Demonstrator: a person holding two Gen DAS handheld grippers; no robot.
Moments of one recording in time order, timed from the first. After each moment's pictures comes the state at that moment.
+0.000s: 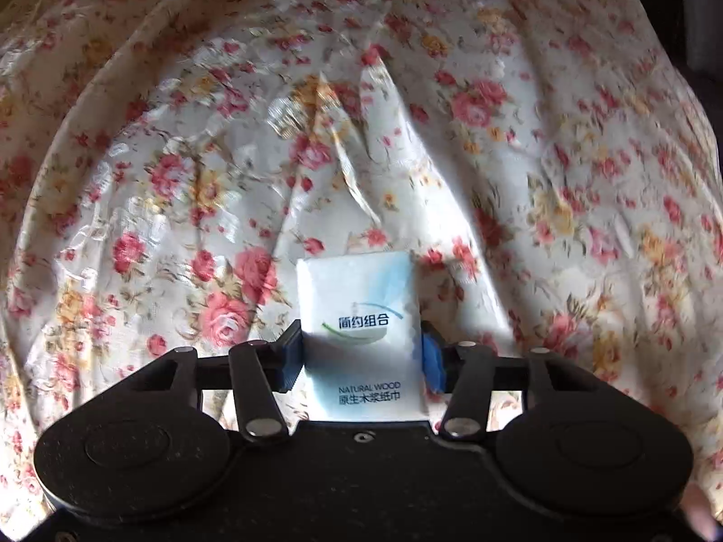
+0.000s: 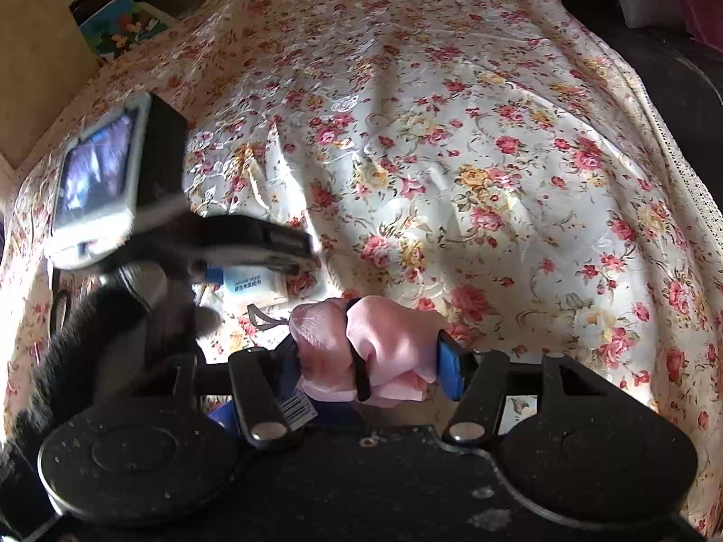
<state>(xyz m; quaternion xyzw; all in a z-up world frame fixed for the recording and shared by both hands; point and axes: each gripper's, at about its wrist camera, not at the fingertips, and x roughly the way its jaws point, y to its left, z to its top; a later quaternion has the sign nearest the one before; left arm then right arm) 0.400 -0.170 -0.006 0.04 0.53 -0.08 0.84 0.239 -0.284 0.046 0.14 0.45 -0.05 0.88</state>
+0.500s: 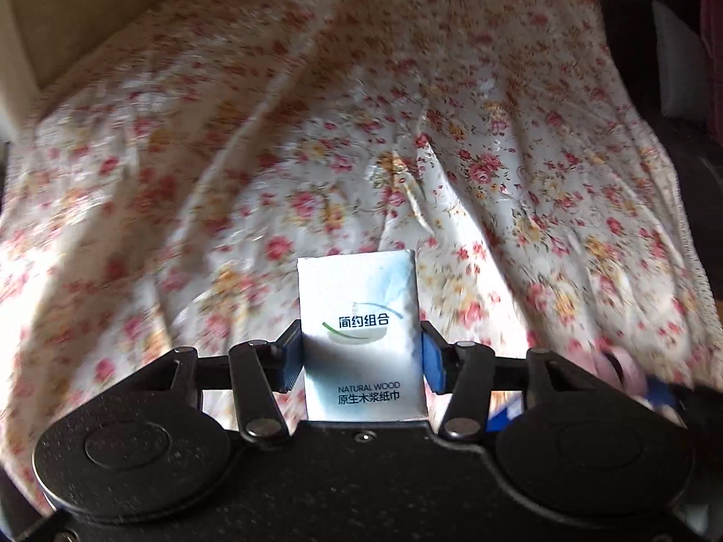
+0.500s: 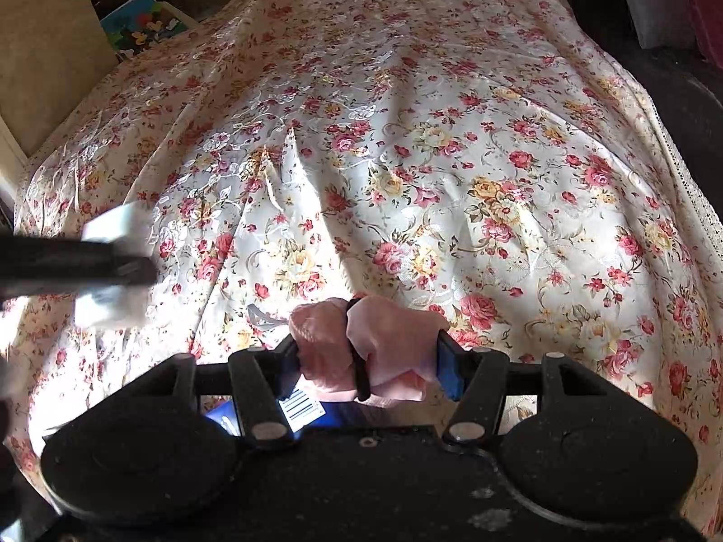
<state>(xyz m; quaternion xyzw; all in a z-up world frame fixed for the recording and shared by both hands) 0.292 -0.085 0.099 0.03 0.46 -0.08 0.88 0.230 -0.281 0.048 0.12 0.43 -0.04 0.89</state>
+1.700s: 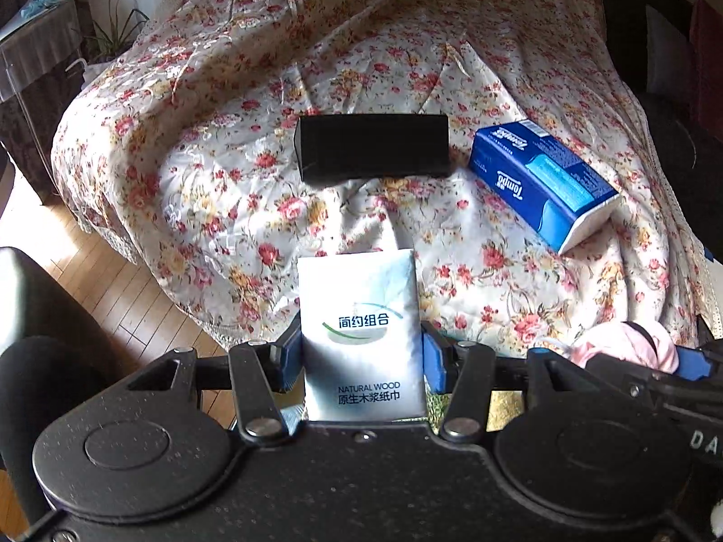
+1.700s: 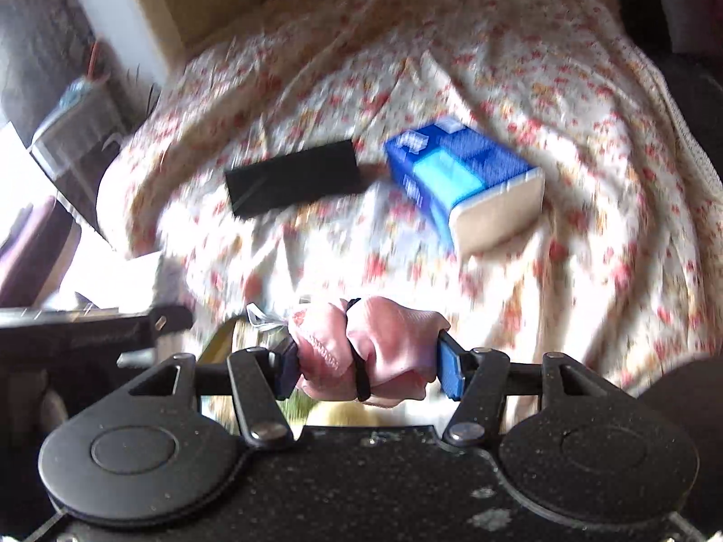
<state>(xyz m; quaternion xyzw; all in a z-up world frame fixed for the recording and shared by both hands) 0.018 0.027 0.063 -0.02 0.48 -0.05 0.88 -0.074 -0.176 0.070 0.07 0.46 0.07 0.88</state>
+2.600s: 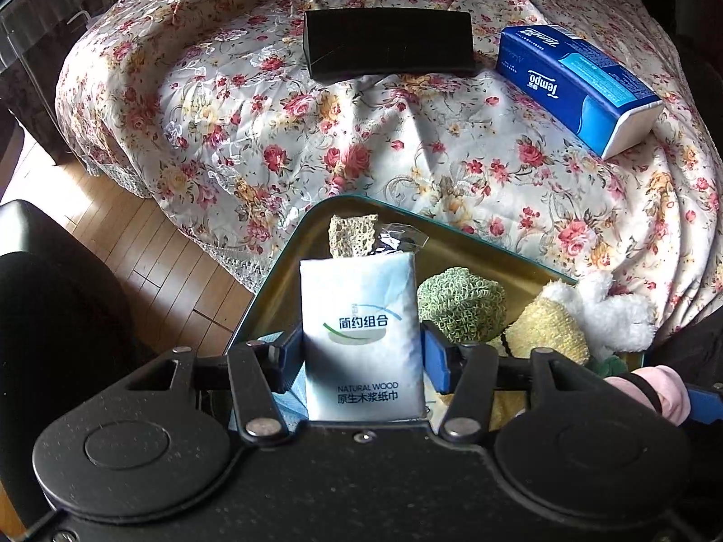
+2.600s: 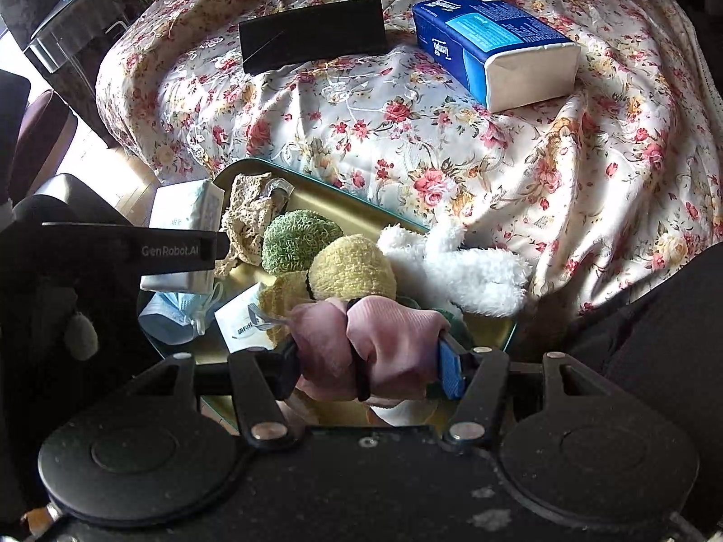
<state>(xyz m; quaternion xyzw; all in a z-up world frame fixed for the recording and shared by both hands) 0.003 0.019 0.014 0.01 0.54 -0.02 0.84 -0.100 -0.152 0.022 0.02 0.55 0.08 0.83</state>
